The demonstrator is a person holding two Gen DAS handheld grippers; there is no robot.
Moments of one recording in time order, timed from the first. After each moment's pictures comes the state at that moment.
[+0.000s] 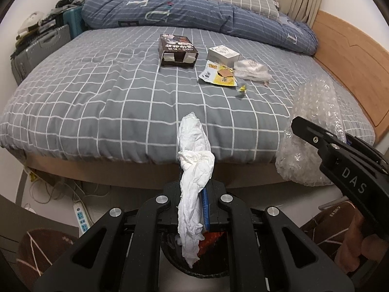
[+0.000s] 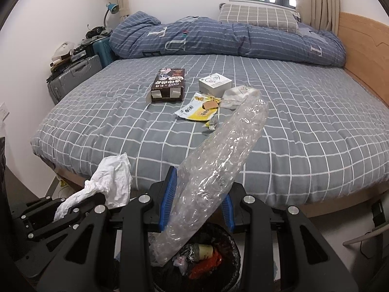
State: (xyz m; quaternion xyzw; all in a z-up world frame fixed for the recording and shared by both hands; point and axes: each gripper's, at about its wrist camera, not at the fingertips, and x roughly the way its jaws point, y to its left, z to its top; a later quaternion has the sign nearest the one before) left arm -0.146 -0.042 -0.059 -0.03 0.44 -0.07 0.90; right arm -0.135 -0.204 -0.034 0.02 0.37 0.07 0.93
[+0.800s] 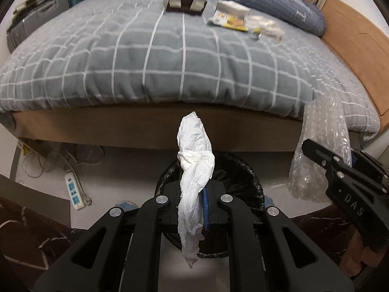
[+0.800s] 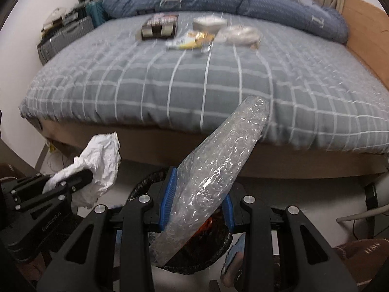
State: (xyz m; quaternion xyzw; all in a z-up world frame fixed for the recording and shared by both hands) left arm -0.156 -0.036 -0.145 -0.04 0.51 -0.06 0.86; right arm -0.152 -0.205 -0.130 -0.01 0.48 0.06 0.88
